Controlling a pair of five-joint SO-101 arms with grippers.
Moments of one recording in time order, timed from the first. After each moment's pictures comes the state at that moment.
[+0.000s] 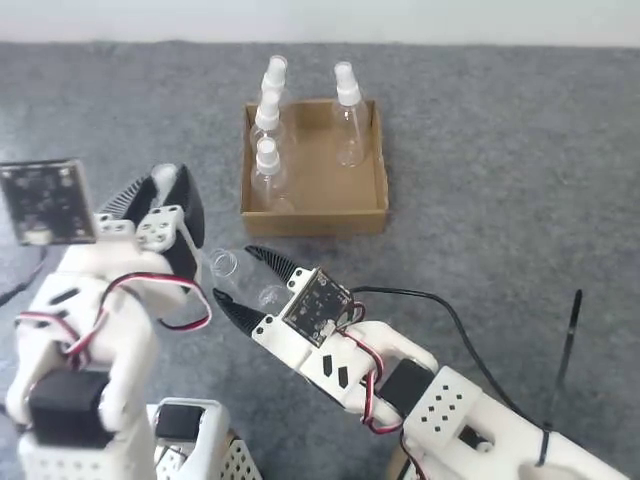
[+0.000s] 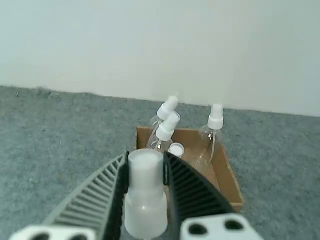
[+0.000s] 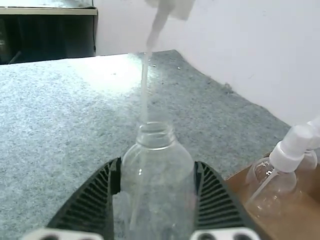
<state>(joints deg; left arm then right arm) -2.4 -63.2 24.6 74.5 14.4 -57.0 -54.7 74.5 0.6 5.5</state>
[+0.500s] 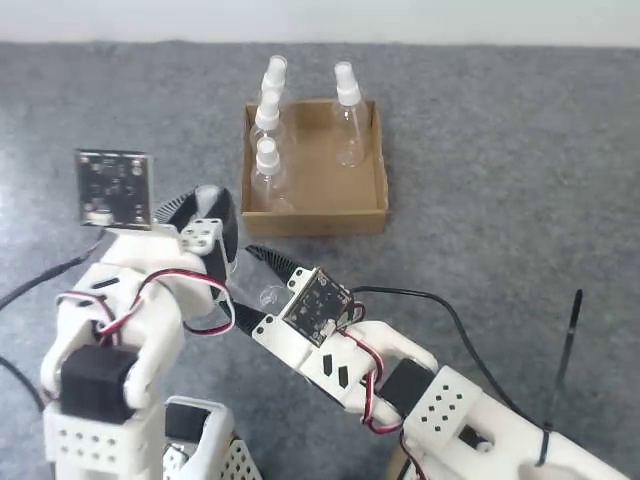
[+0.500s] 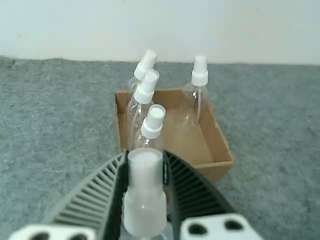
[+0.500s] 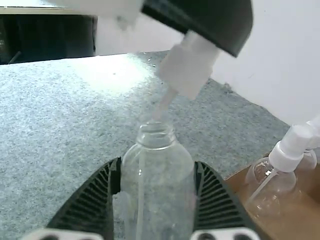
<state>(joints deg) 3.9 -63.1 32.5 74.5 12.0 -57.0 -54.7 74.5 0.6 5.5</state>
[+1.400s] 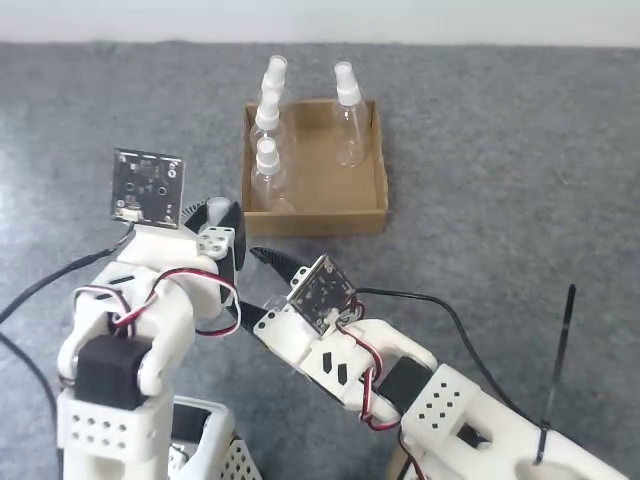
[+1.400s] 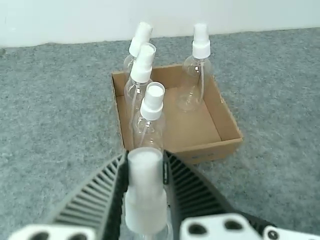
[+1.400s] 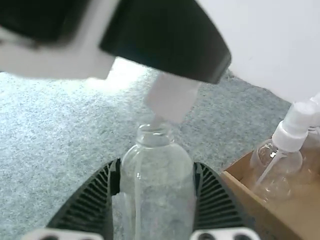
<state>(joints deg) 4.3 -63.3 38.2 73.8 7.8 -55.7 -53.5 74.7 0.6 -0.1</state>
